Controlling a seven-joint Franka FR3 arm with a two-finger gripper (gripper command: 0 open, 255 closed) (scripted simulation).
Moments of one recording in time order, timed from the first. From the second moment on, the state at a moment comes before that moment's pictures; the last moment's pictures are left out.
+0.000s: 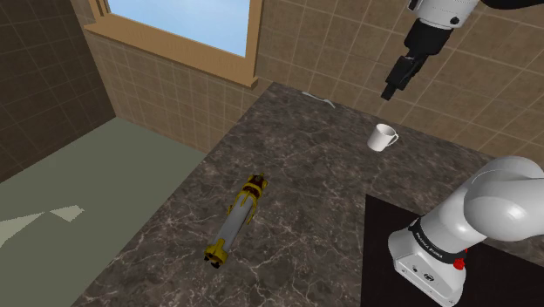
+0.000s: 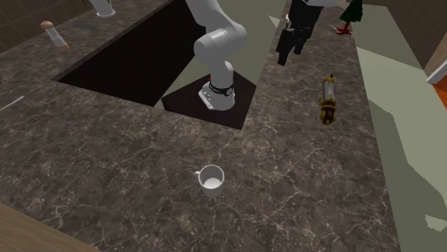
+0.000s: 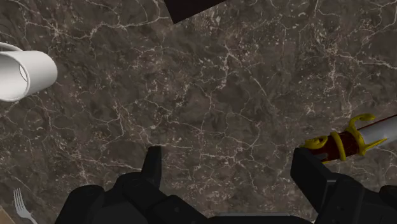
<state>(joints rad) 0.01 -0.78 0.04 -2.42 -0.01 1.65 -0.06</state>
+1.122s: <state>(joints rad) -0.13 -0.65 -0.22 -2.66 -0.20 2.06 -0.31</state>
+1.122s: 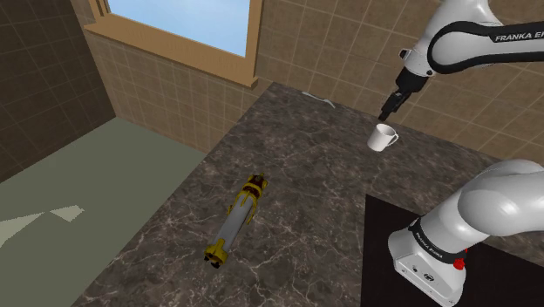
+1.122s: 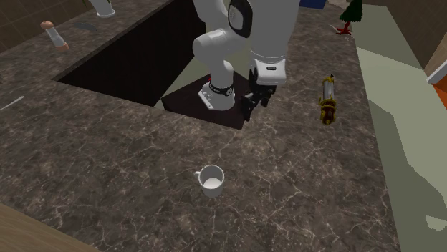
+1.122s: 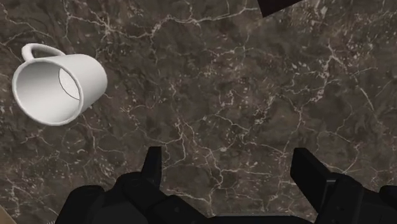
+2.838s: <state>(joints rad) -0.15 0.06 -0.56 -2.57 0.05 2.71 -0.83</state>
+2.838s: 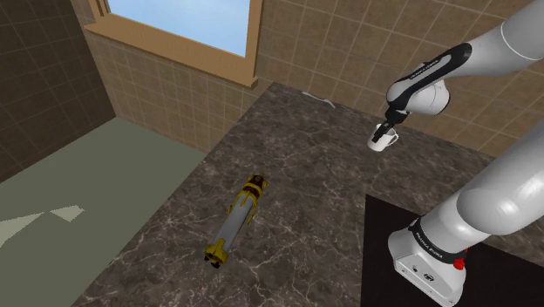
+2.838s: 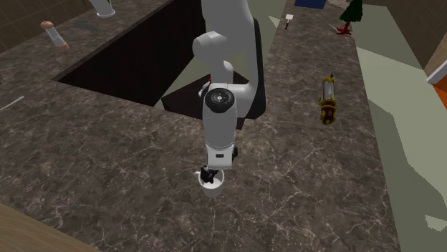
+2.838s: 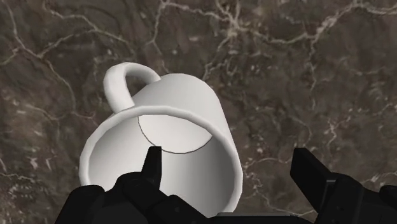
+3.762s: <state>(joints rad) -0.15 0.07 -0.56 -2.57 0.06 2.72 -0.84</state>
